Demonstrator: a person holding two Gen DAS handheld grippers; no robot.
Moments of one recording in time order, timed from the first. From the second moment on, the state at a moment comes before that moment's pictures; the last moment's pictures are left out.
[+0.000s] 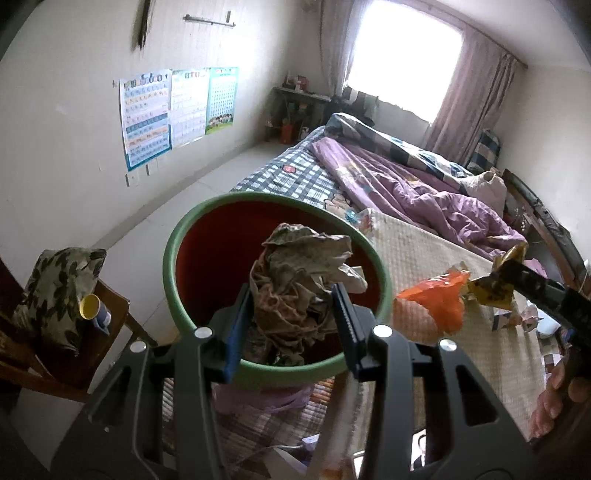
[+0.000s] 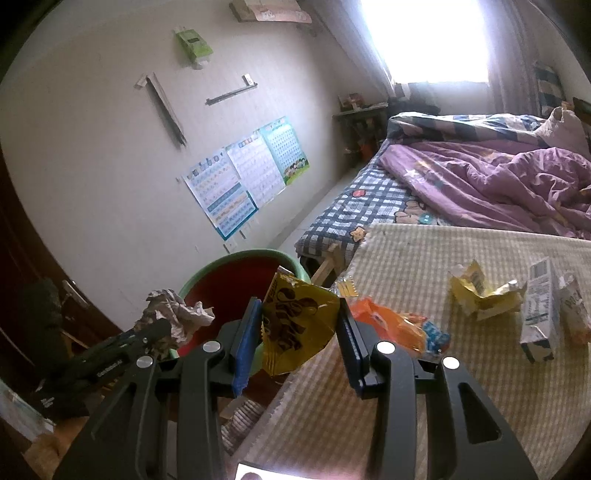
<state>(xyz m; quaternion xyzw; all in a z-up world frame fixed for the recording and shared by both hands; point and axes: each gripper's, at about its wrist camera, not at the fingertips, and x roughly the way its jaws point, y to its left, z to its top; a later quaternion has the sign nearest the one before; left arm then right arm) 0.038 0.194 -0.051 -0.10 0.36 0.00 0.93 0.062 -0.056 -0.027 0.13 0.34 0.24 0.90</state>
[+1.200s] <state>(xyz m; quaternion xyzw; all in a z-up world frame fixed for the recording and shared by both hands) 0.079 0.224 -0.091 -0.10 0.41 -0.01 0.91 0.118 0.054 -0.068 0.06 0.41 0.29 0.86</state>
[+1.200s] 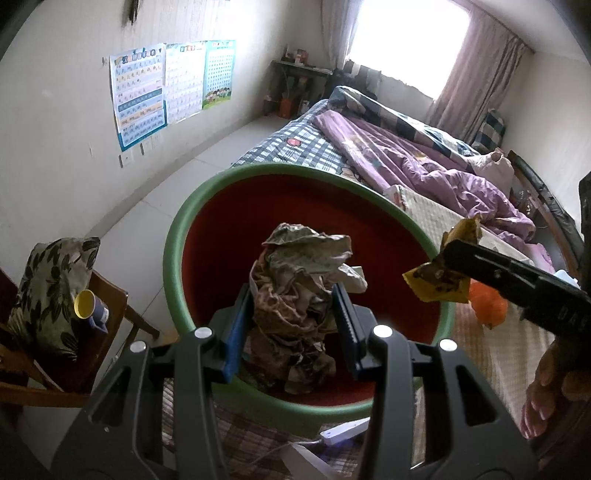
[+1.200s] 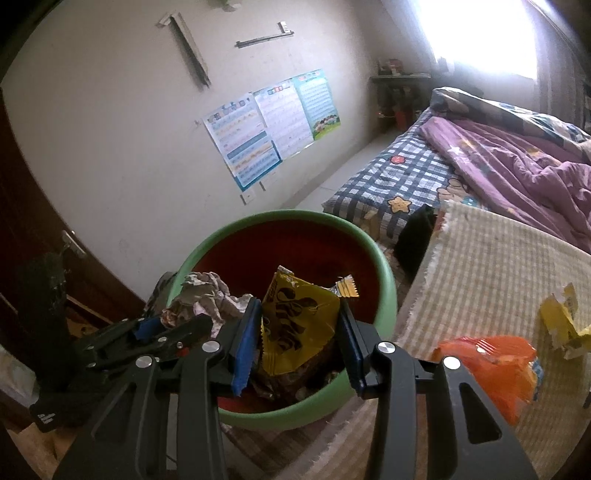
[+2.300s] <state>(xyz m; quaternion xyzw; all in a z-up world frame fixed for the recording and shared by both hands) 0.009 0.131 -0.044 -0.11 0.37 0.02 0.92 0.057 -0.133 -0.031 0.15 0.35 0.27 0.88</state>
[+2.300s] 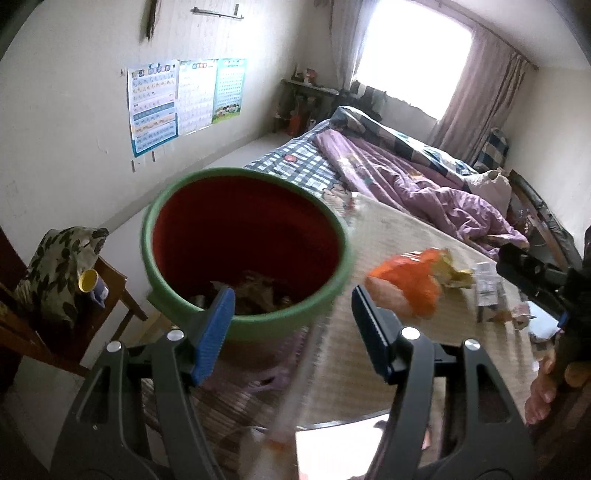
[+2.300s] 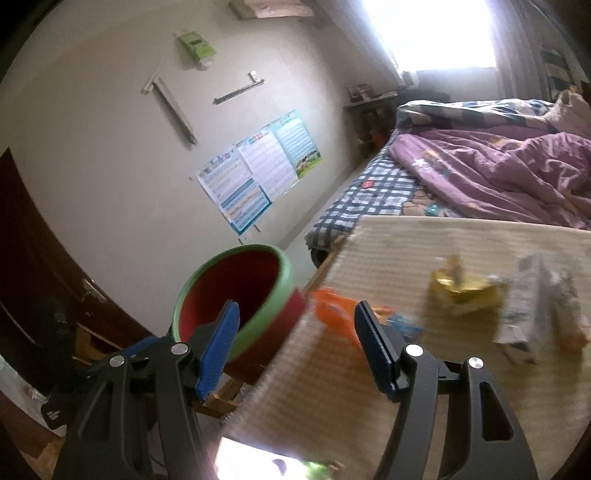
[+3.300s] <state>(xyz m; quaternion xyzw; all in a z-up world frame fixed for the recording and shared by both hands) 0.141 -0.024 -0.141 -0.17 0.47 0.03 0.86 0.024 -0.343 -0.066 0.18 0.38 0.15 0.89</state>
